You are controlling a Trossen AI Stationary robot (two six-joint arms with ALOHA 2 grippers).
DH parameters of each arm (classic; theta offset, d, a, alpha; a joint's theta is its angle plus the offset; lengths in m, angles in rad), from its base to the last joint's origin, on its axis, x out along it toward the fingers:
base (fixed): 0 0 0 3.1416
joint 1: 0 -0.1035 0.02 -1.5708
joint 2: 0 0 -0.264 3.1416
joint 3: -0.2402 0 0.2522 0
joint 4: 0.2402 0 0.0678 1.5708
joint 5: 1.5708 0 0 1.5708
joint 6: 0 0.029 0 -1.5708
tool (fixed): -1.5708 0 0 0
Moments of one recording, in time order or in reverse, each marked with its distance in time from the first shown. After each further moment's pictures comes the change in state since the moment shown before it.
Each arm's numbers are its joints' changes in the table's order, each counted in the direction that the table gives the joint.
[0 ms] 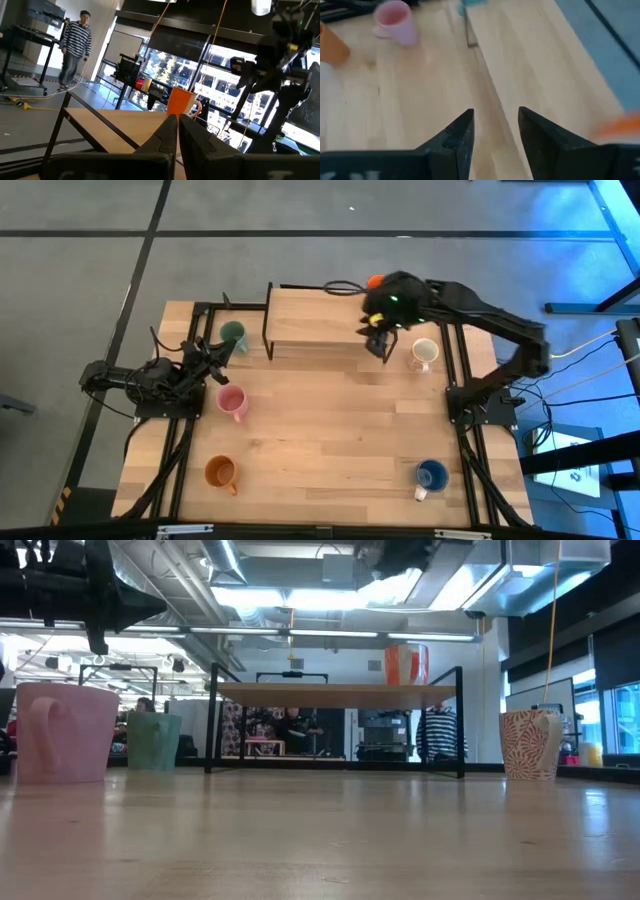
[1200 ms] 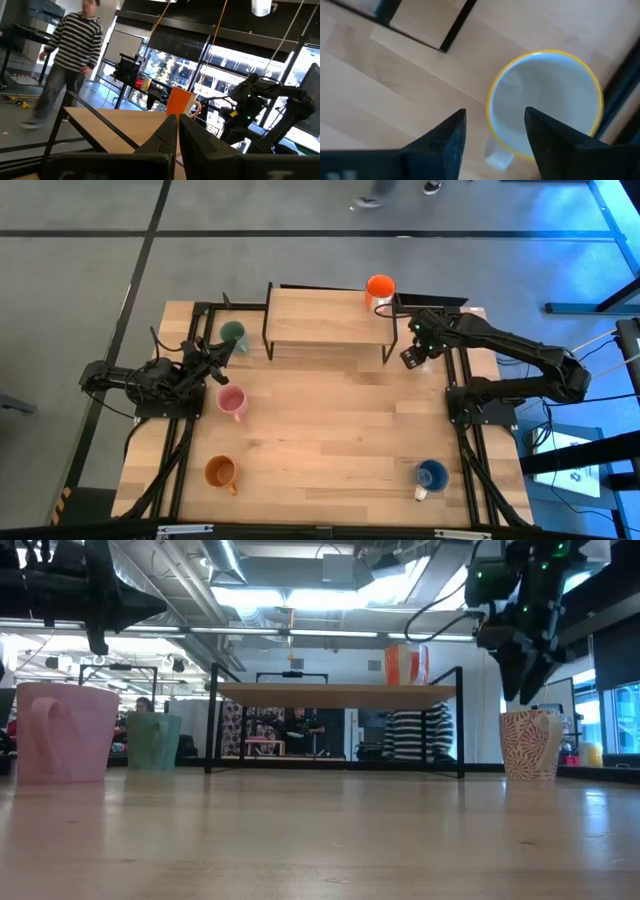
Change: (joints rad) left arm 0.000 0.000 0.000 0.000 -0.001 -0.008; right arm 0.292 0.365 0.840 -0.002 -0.088 0.415
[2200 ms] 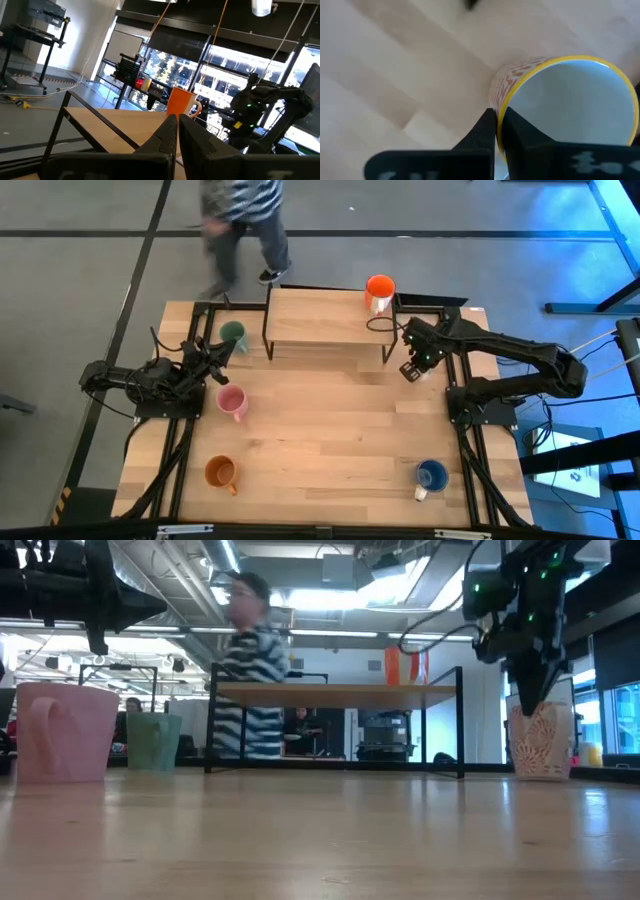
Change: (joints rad) left arm 0.000 0.000 0.000 0.000 0.002 0.000; right arm -0.094 -0.036 0.022 0.037 0.067 -0.064
